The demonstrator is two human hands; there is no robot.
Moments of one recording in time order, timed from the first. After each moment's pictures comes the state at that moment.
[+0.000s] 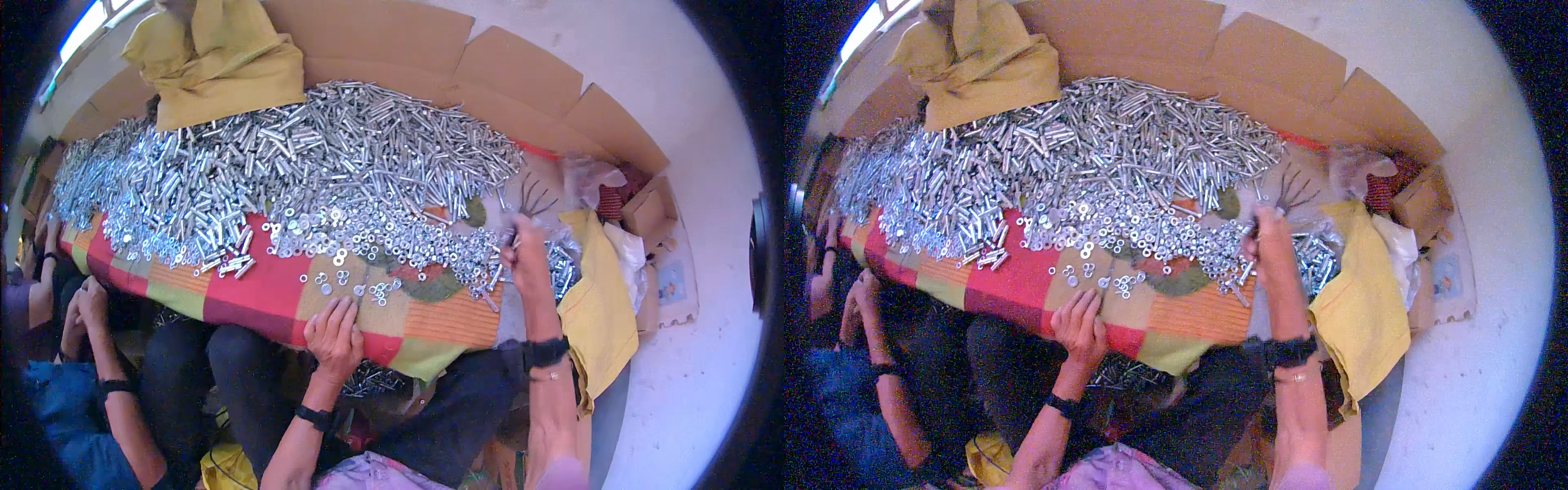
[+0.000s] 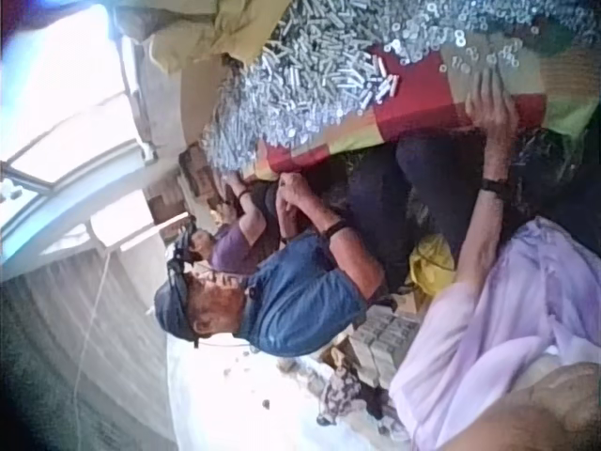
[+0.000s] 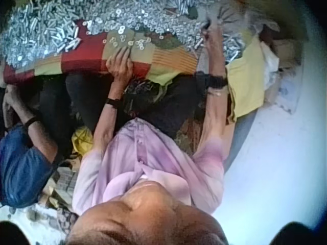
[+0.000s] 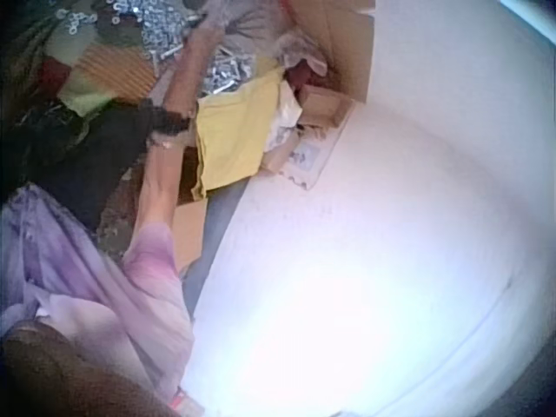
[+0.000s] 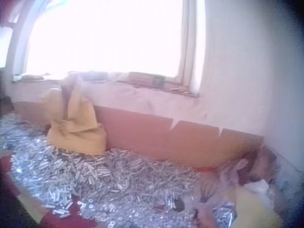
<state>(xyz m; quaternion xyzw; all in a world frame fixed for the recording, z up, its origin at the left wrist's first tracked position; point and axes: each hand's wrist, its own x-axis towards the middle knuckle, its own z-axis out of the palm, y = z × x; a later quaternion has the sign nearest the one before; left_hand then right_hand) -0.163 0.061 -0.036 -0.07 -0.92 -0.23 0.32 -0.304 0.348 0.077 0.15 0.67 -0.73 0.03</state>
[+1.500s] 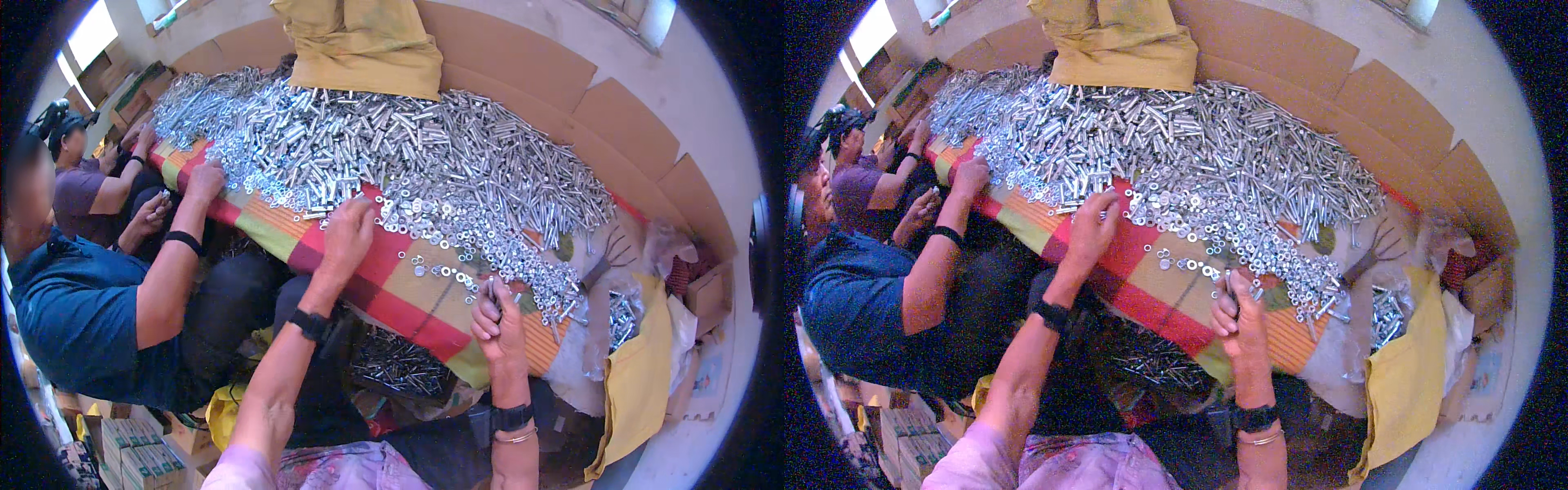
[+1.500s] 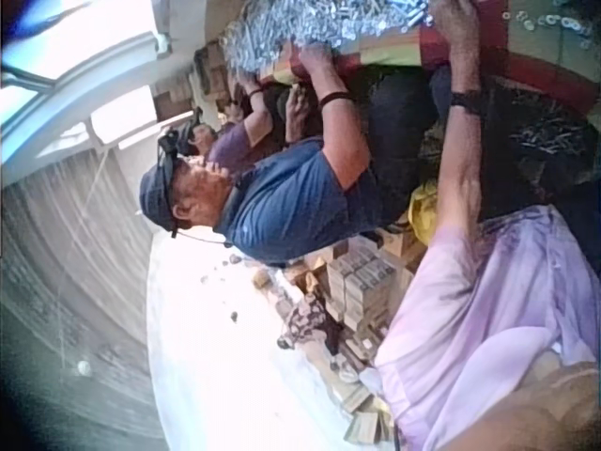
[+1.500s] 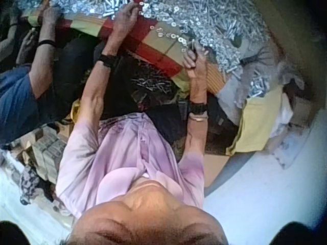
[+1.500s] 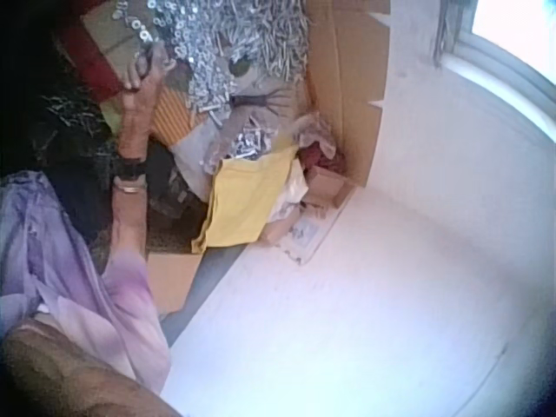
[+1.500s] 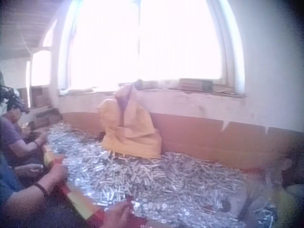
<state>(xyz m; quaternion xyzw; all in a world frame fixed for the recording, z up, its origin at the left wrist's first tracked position) -0.249 -0.067 0.006 0.02 -0.89 -0.32 0.34 -0.216 0.218 0.042 0.06 0.35 -0.89 0.29</state>
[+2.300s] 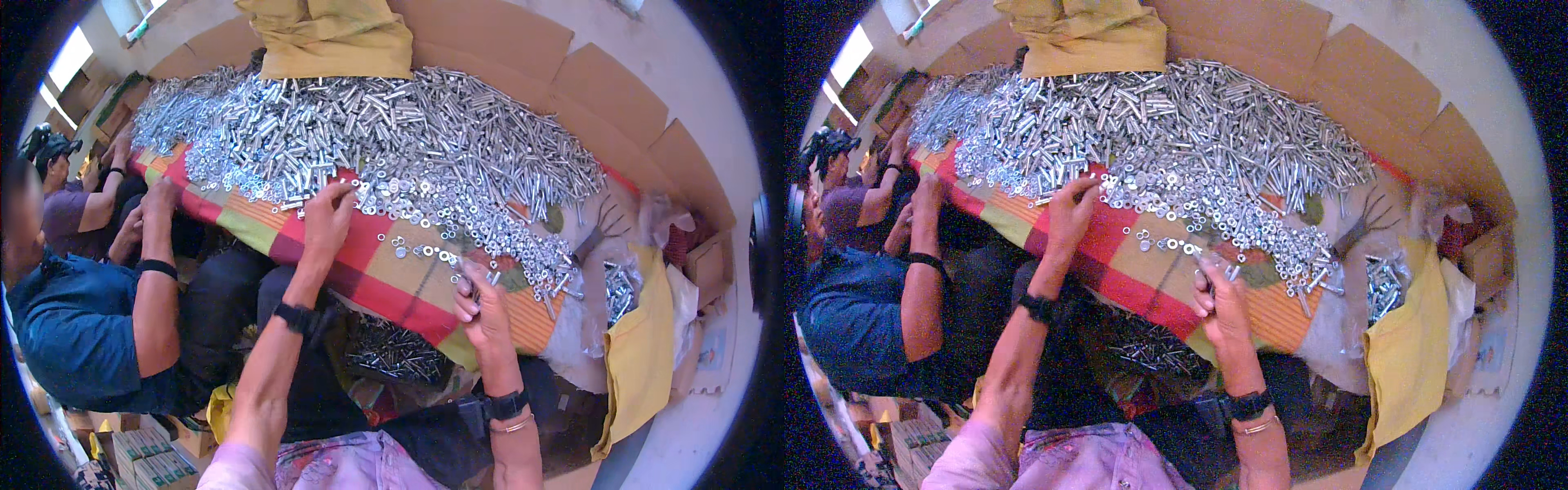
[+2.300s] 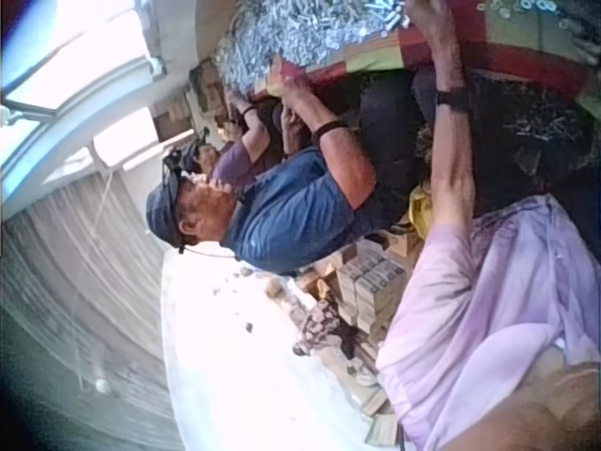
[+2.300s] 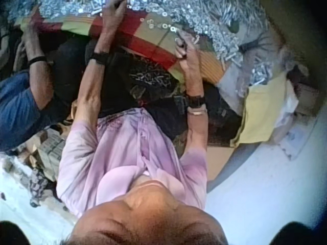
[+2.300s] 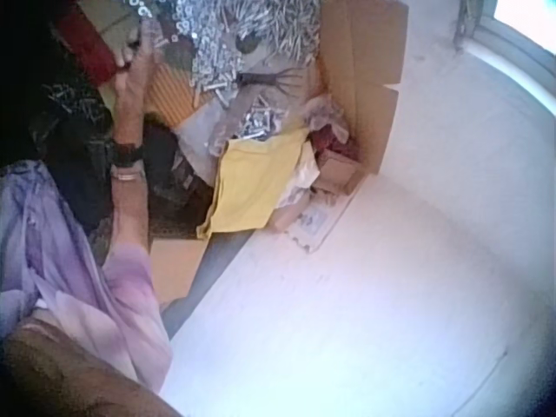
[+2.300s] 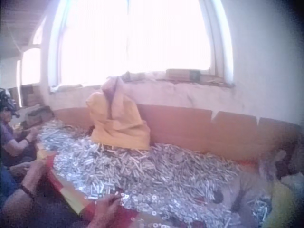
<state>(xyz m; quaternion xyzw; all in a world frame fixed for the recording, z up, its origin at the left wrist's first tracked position) -0.247 -0.053 0.017 0.05 -0.88 -0.38 0.29 -0.206 0.211 0.041 0.15 0.43 -0.86 0.23</state>
